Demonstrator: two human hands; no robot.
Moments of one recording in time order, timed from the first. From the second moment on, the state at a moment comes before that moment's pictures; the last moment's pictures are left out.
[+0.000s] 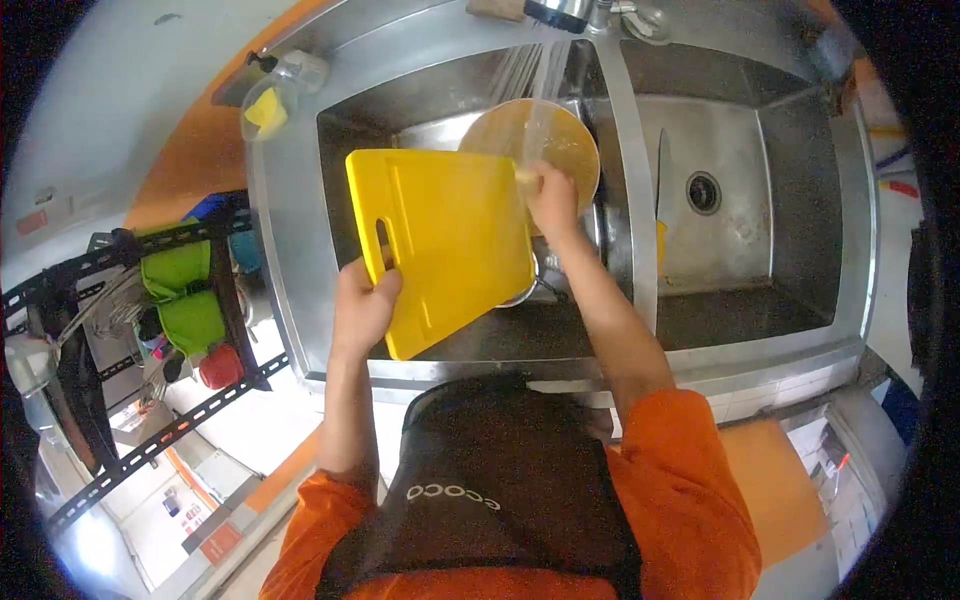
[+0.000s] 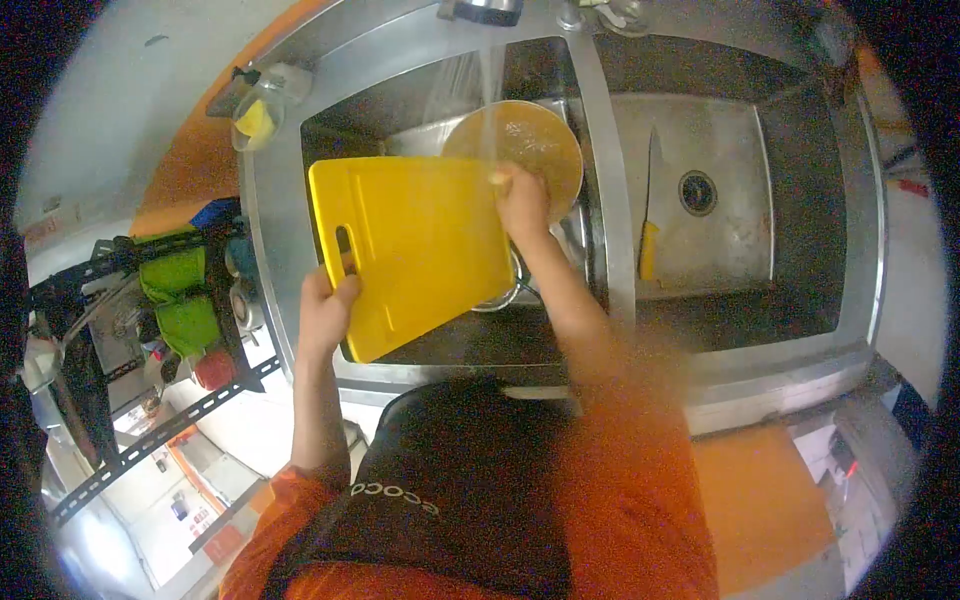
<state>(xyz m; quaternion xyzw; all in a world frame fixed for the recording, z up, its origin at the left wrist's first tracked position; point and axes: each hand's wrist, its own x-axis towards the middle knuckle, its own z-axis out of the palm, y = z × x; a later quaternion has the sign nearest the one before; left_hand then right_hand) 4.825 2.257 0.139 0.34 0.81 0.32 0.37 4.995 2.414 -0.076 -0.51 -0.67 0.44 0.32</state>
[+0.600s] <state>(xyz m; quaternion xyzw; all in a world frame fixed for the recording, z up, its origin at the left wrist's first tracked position) 4.836 2.296 0.122 0.39 0.82 0.24 0.35 4.963 2.395 0.051 -0.42 -0.63 0.50 0.41</state>
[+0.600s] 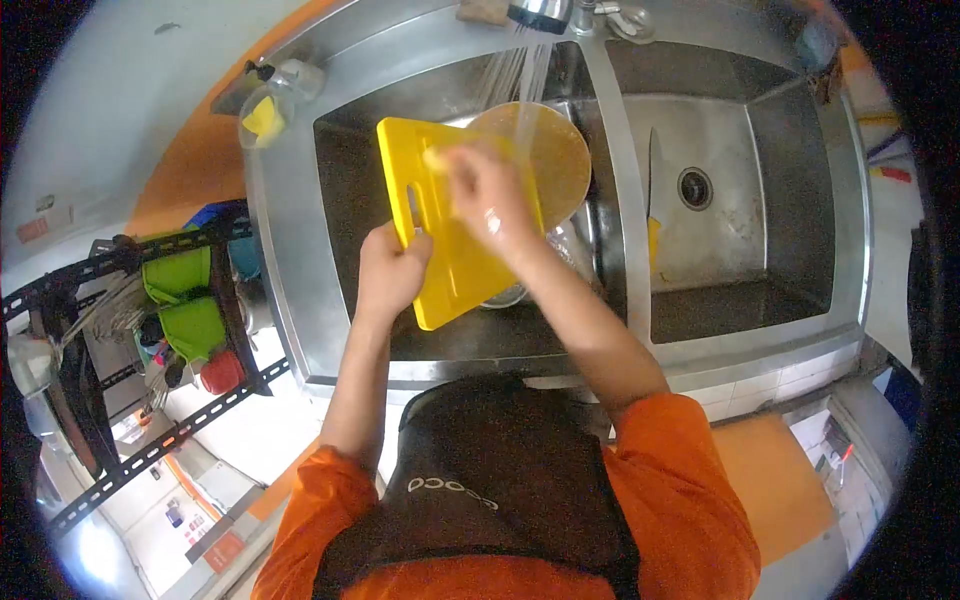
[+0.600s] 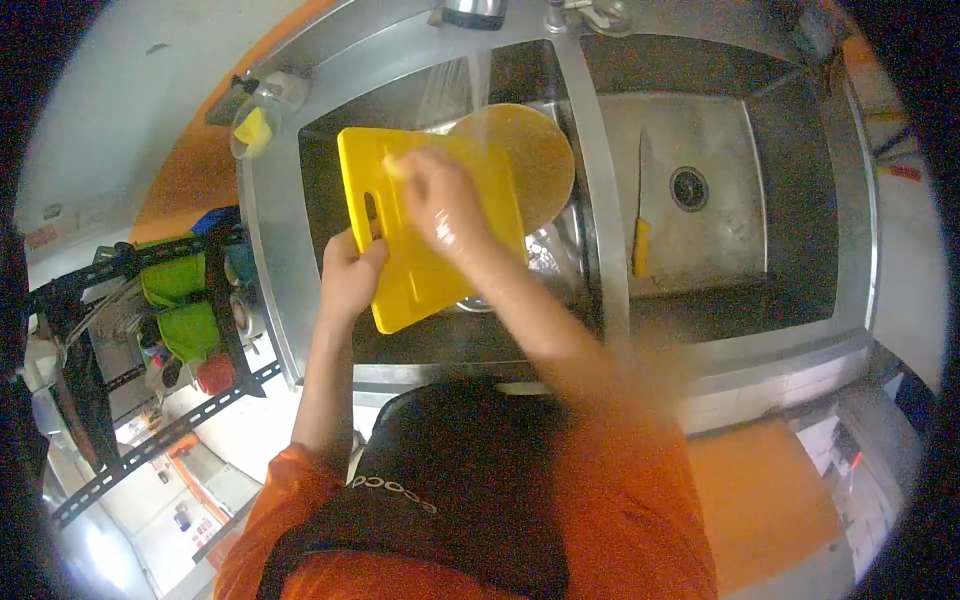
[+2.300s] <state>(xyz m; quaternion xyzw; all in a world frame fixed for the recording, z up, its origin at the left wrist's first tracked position) 4.812 2.243 0.102 0.19 0.74 0.47 0.44 5.019 2.286 -0.035 -0.39 -0.71 0.46 0.36</state>
